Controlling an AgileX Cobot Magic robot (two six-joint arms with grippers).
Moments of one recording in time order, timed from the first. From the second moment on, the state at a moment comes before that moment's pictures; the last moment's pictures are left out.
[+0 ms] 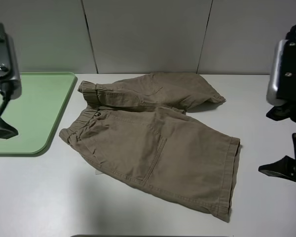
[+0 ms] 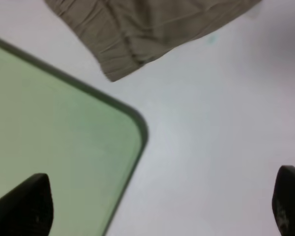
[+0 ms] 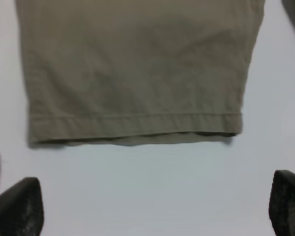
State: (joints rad) left arm -0.39 1.12 -0.87 0.15 0.90 0.72; right arm 0.57 0.94 -0.68 -0.08 0.93 -0.58
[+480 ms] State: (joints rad) left arm -0.39 1.36 -0.87 0.28 0.74 0.82; right arm 0.63 1.21 -0.68 -0.12 0.76 -0.53
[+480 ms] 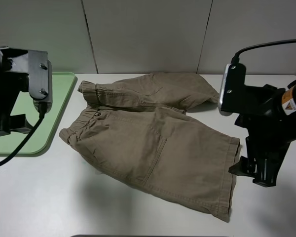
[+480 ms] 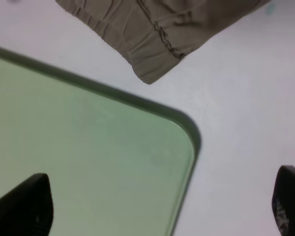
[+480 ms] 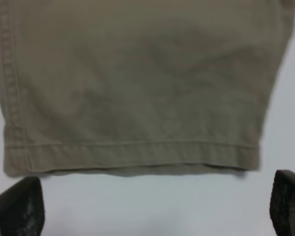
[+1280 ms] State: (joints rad) left arm -0.39 1.73 -0.87 0.32 0.35 0.87; right arm 0.66 1.61 -0.68 -0.11 0.62 -0.48
